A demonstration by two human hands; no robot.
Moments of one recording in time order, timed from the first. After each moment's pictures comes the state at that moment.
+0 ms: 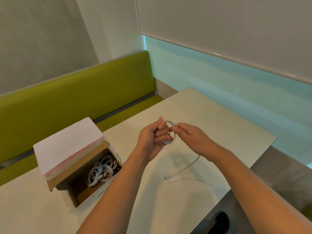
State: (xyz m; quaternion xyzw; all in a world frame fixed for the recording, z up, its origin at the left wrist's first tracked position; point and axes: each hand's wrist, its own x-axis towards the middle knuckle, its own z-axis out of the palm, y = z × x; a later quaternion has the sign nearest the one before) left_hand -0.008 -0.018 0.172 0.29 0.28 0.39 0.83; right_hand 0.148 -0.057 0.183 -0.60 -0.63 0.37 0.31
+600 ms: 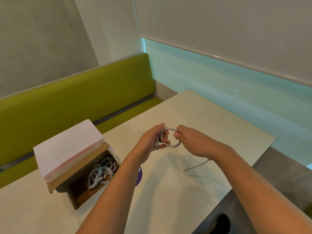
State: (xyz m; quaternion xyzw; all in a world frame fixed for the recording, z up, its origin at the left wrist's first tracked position) left_hand -0.015 -0.015 0.173 0.51 0.46 0.29 0.66; right_hand 0.152 -0.058 0.194 -0.65 -0.69 0.30 0.13
